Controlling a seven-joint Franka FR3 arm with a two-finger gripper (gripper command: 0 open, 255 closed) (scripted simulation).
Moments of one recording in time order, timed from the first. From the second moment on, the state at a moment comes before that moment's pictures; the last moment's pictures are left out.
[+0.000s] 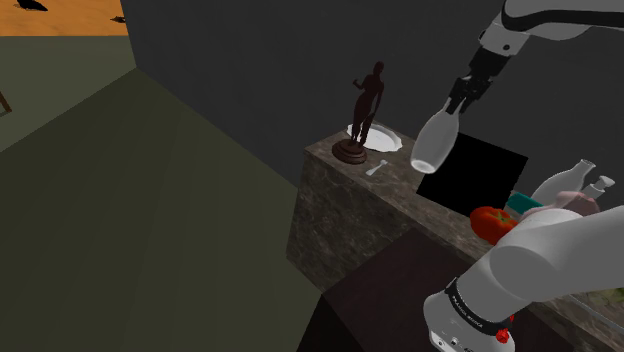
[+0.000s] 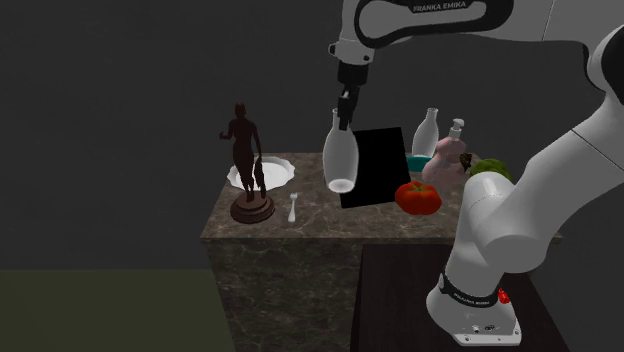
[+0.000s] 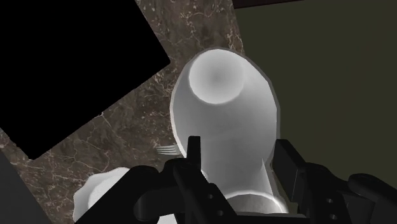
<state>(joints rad) -0.10 -0.55 -0.41 -2.20 -0.19 1.75 -0.28</state>
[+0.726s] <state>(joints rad) -0.09 -0.52 -0.40 -2.02 -0.17 1.60 -0.28</state>
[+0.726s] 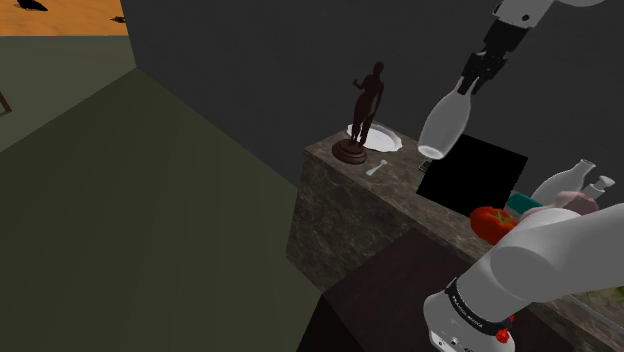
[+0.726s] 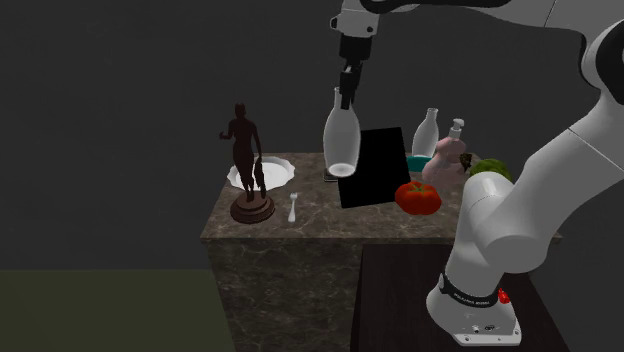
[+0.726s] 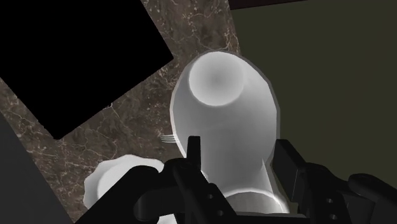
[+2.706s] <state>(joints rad) -0.13 -0.59 -0.46 -1.74 -0.23 1.27 -0.45</state>
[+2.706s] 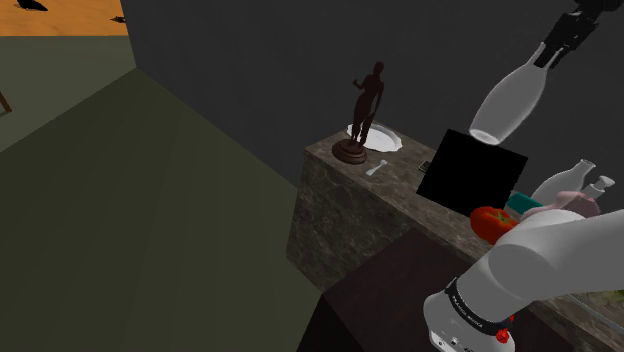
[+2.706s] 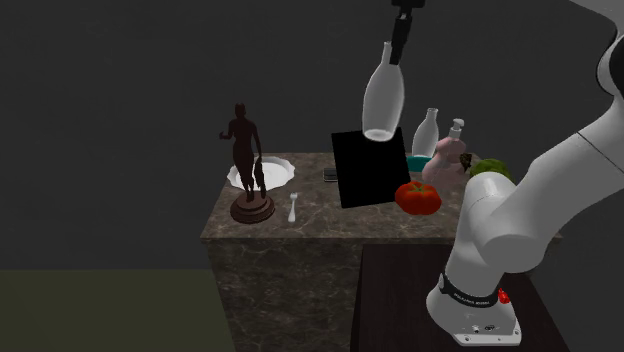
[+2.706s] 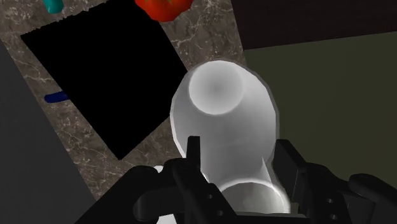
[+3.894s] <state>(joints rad) -0.21 -0.79 -0.68 -1.66 -0.47 1.12 -0.82</state>
